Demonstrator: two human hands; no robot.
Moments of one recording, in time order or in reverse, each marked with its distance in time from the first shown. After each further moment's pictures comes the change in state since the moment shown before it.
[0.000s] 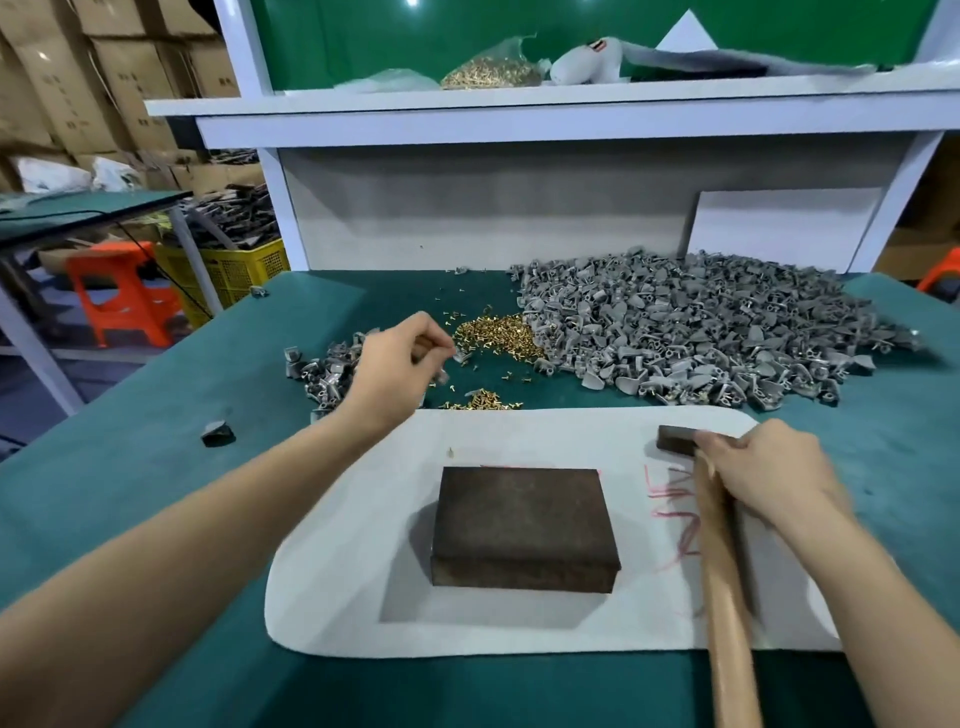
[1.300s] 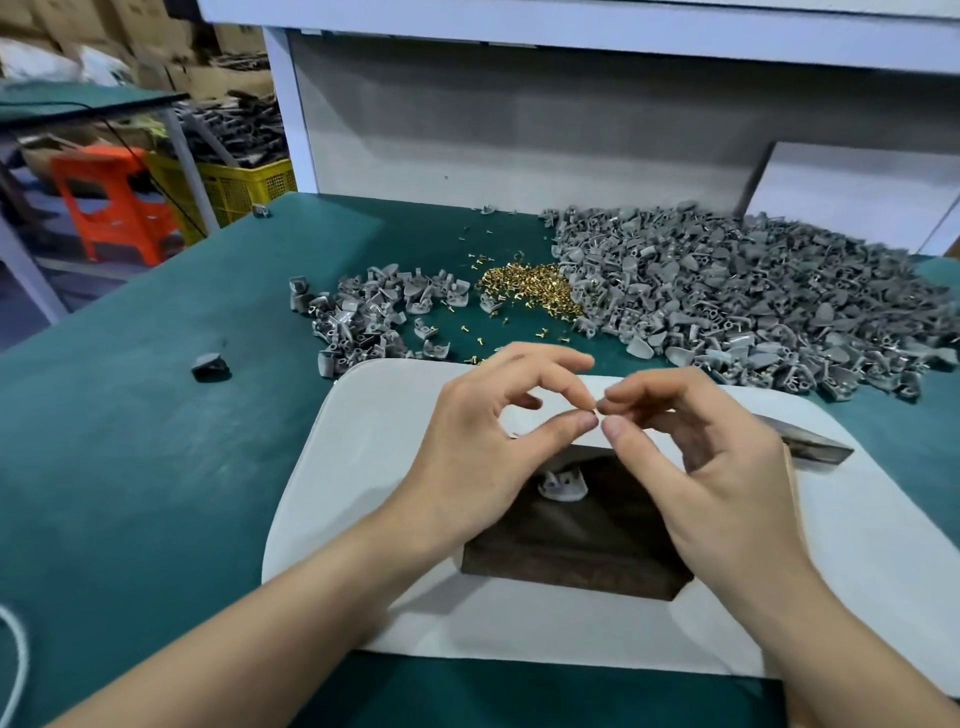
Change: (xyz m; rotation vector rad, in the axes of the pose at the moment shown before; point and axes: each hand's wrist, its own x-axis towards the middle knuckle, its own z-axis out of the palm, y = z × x) left_hand -0.084 0.048 0.020 -0.457 -0.102 0.119; right_hand -0.095 -0.079 0.020 0.931 -0.088 -0.780
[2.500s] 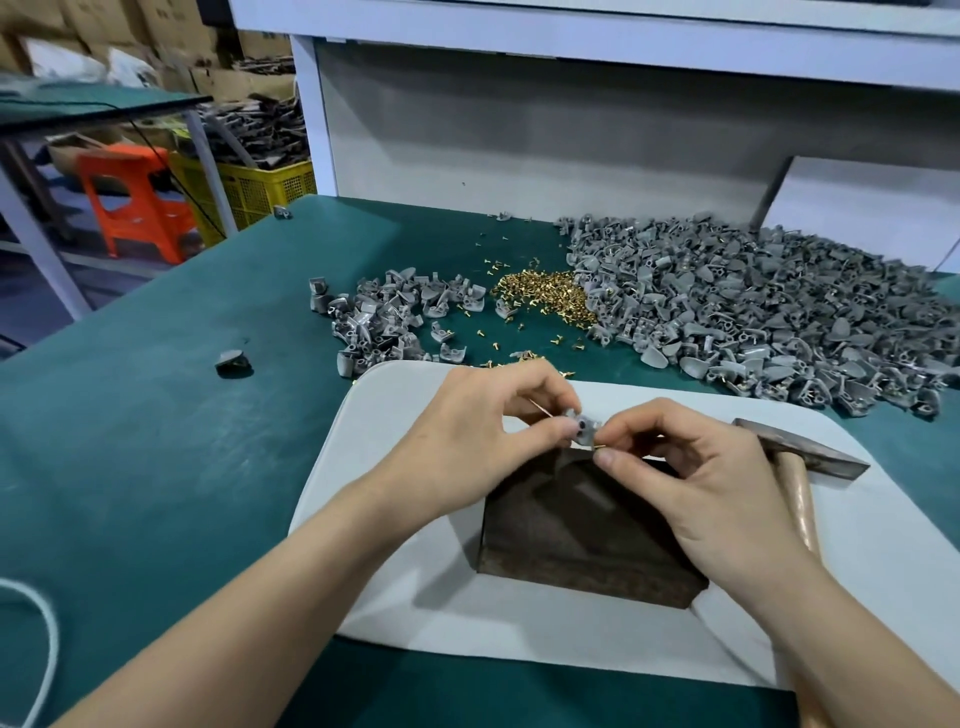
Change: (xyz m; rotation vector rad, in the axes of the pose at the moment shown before) left_hand 0.008 -0.001 -0.022 0.158 -0.188 -0.106; right_hand 0.006 0.013 -0.001 0.024 -0.184 0.124
